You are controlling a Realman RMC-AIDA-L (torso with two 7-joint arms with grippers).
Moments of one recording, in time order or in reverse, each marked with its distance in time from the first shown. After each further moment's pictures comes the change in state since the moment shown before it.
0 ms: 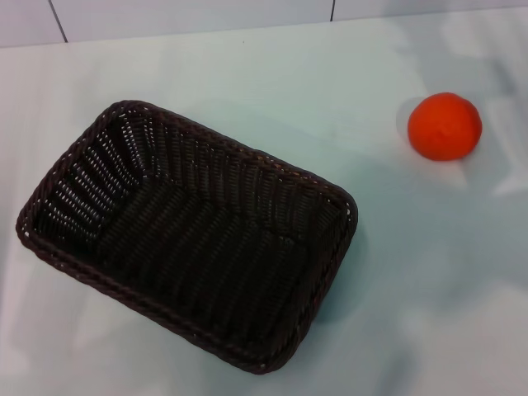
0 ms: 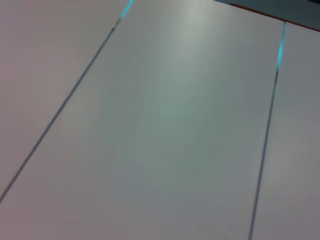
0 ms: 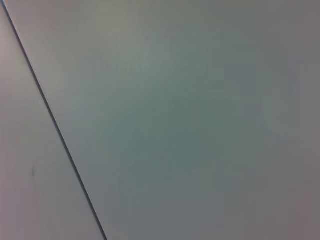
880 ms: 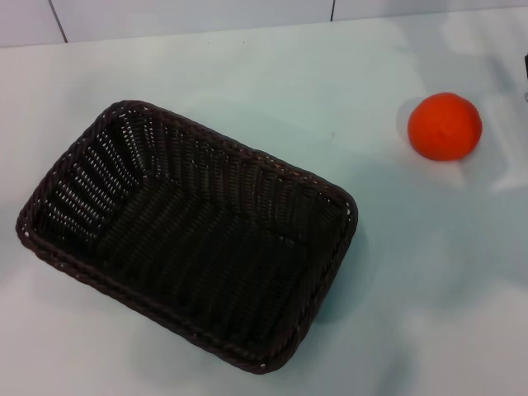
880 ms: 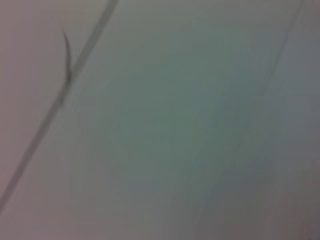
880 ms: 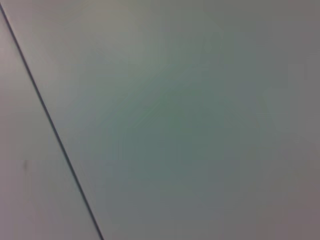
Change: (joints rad) left arm -0.019 0.110 0.378 0.636 0.448 -0.164 -0.954; right arm 0.010 0.000 0.000 -0.001 0.005 0.034 -0.003
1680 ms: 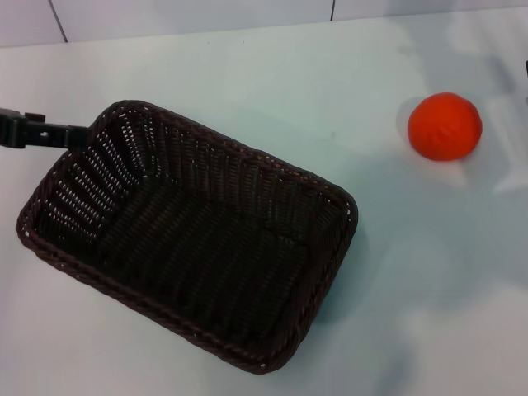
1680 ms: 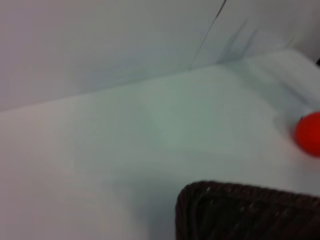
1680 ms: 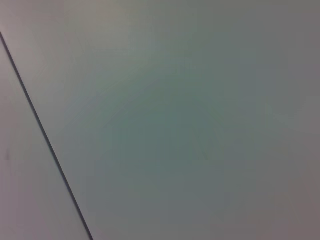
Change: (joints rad) left arm -0.160 0.006 0.327 0.569 0.751 0.050 -0.700; right arm -0.002 -0.002 0.005 0.000 0.002 0.036 -0.005
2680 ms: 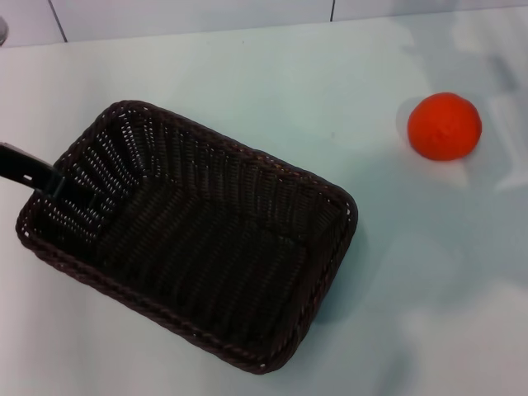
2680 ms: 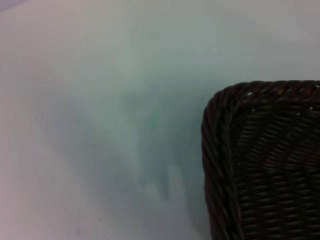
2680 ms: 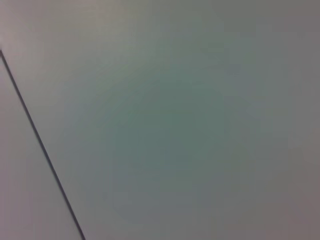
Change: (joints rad) left arm -0.151 -0.086 0.137 -0.083 0.447 -0.061 -0.035; right arm -0.002 -0.001 0.001 -0.012 0.000 0.026 -0.001
